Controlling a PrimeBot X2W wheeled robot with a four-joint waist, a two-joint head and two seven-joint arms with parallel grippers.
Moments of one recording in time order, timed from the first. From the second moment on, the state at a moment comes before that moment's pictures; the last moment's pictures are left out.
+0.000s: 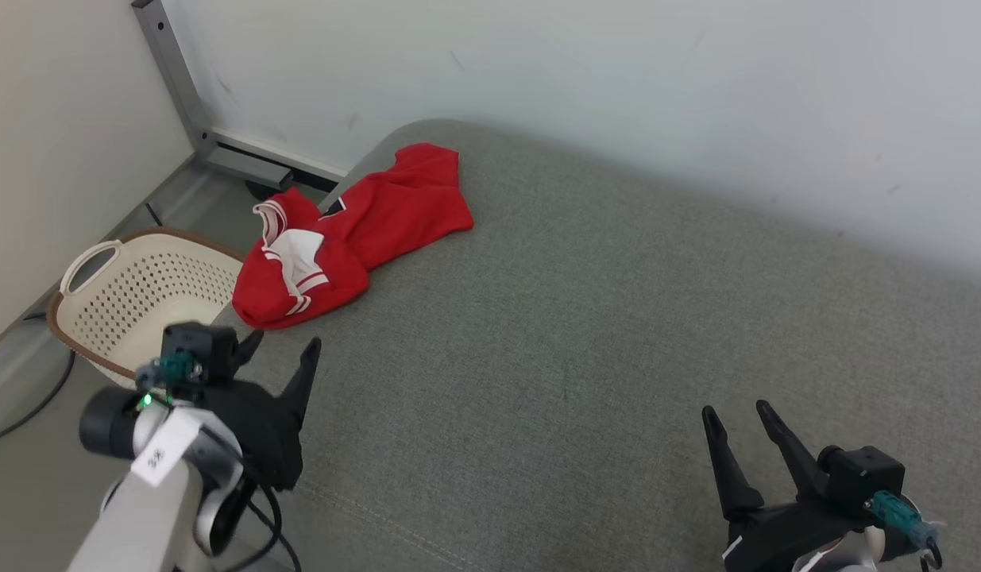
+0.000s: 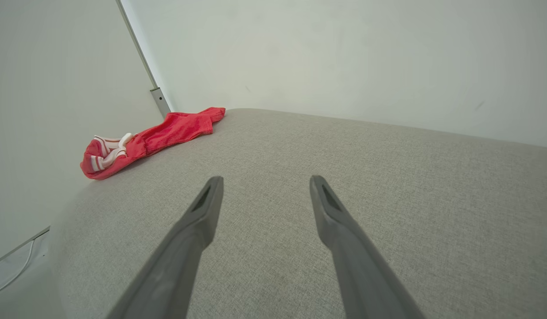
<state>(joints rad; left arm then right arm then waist) -0.41 0.22 -0.35 0.44 -0.28 -0.09 0.12 -0.07 -0.05 0.04 0.34 0.29 0.13 -0.22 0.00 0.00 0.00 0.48</state>
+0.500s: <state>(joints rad) -0.78 0.22 -0.35 0.74 -0.28 -0.08 0.40 -0.05 -0.05 0.03 -0.06 0.14 0.13 0.02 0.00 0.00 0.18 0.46</state>
